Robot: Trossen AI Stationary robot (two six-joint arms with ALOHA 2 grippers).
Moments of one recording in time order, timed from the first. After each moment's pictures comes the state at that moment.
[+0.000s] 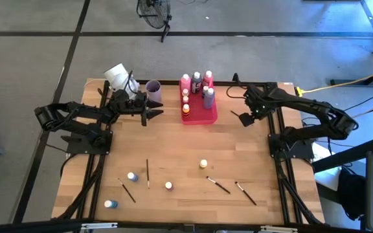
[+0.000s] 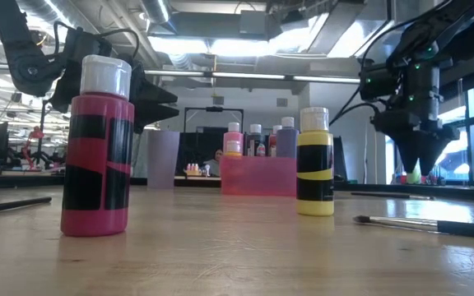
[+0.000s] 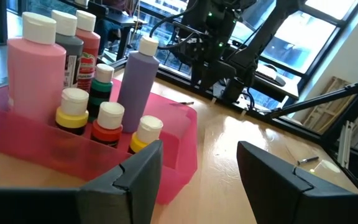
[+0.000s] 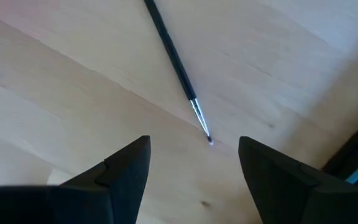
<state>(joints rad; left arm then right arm) 0.68 1.30 0.22 0.99 0.55 -0.31 -0.72 1.25 0.69 -0.94 -0.06 0.33</state>
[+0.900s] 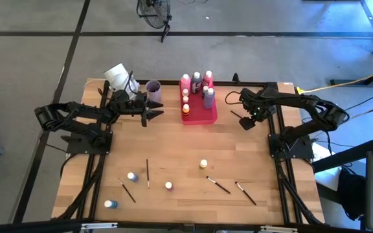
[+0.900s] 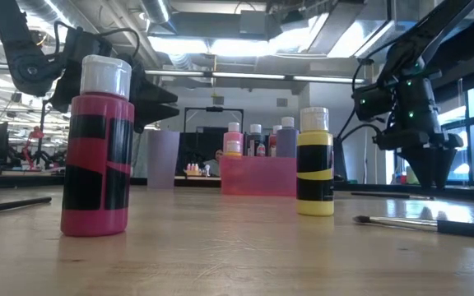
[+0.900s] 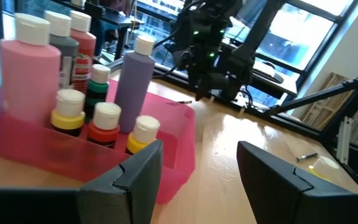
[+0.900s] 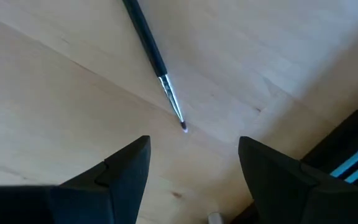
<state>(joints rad) 0.67 1.30 0.22 0.99 0.55 -0.29 -0.71 1.42 0.69 -0.97 0.01 0.29</state>
